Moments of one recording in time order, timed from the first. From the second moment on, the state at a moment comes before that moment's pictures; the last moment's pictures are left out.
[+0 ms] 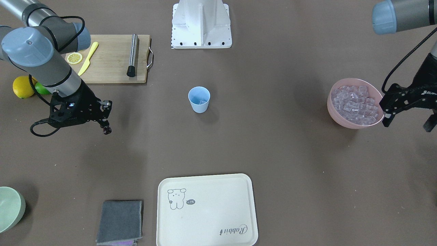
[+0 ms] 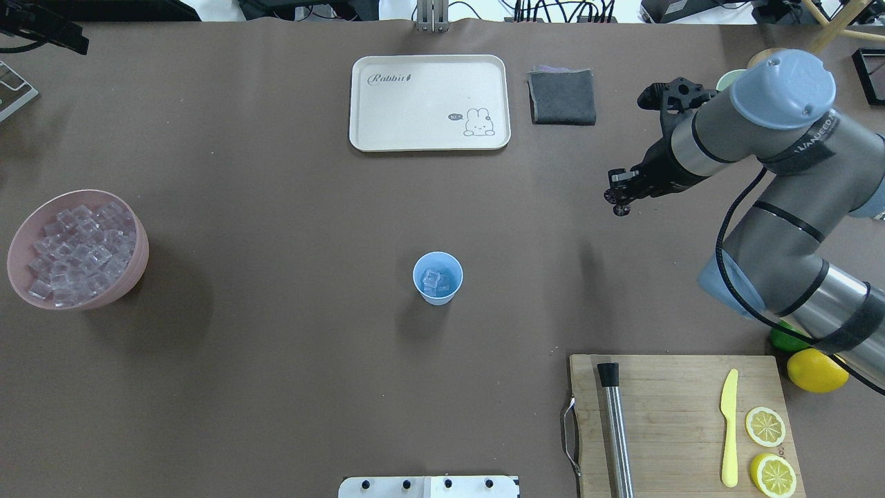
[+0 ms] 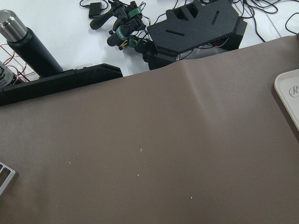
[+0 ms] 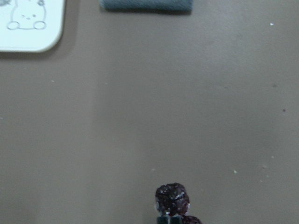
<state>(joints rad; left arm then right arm) -1.23 -1.90 -1.86 -1.72 -2.04 -0.47 0.84 -1.20 1.77 -1.31 2.11 0.96</state>
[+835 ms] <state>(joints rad) -1.43 -1.68 -1.87 -1.73 -2.09 -0.18 0.58 -0.89 1.76 -1.37 1.95 1.13</state>
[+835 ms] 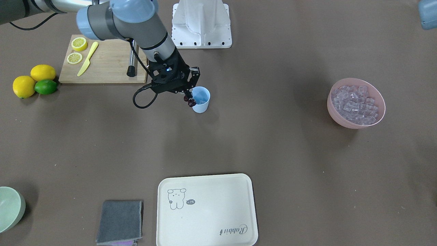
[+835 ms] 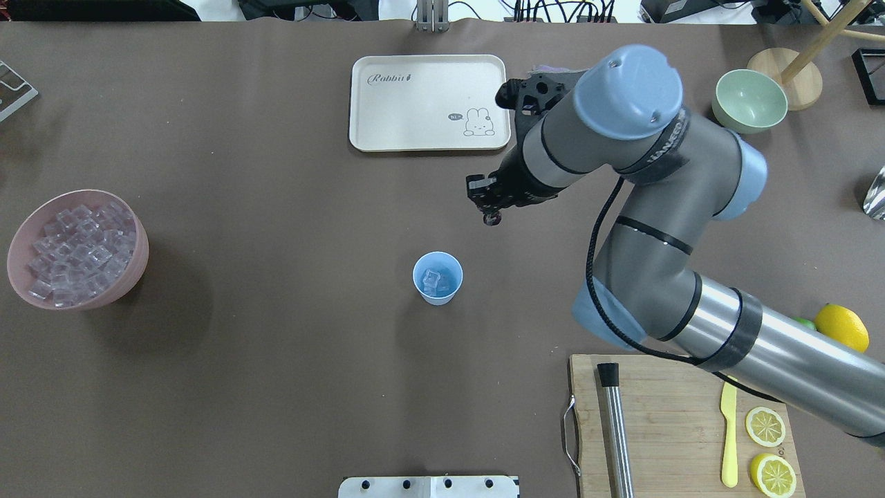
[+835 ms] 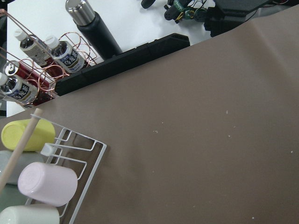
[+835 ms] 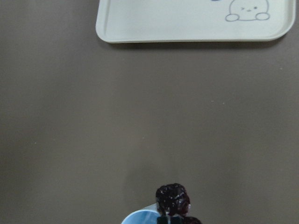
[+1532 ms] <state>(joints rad) -1.52 -1.55 -1.88 -1.73 -2.17 -0.13 0.51 -0.87 1.72 -1.37 1.90 1.12</state>
